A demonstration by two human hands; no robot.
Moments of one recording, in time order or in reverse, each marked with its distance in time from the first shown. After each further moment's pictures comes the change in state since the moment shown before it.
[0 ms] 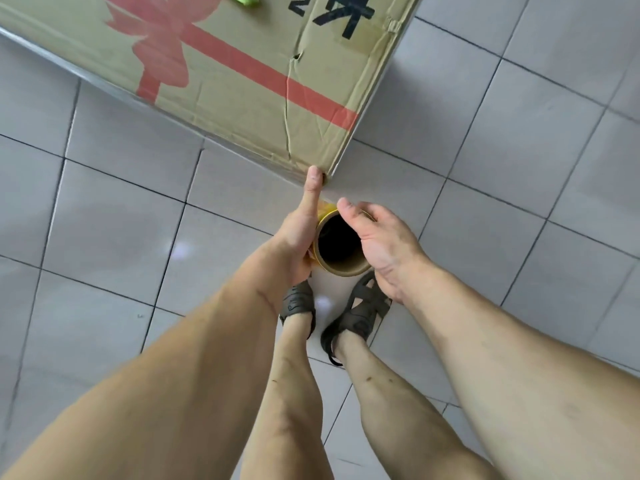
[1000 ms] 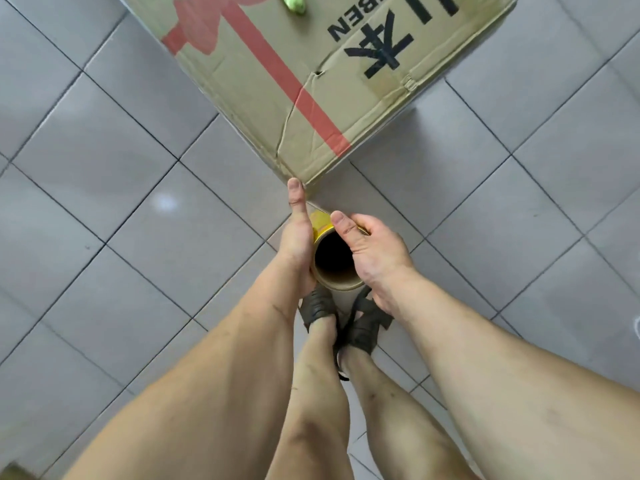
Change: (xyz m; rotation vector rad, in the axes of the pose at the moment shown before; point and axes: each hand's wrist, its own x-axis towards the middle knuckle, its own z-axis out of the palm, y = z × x) left_hand 0.004 0.010 0.095 -0.676 0.276 0.092; right_hand 0.023 -0.043 -0.067 -0.471 -0.127 -0.113
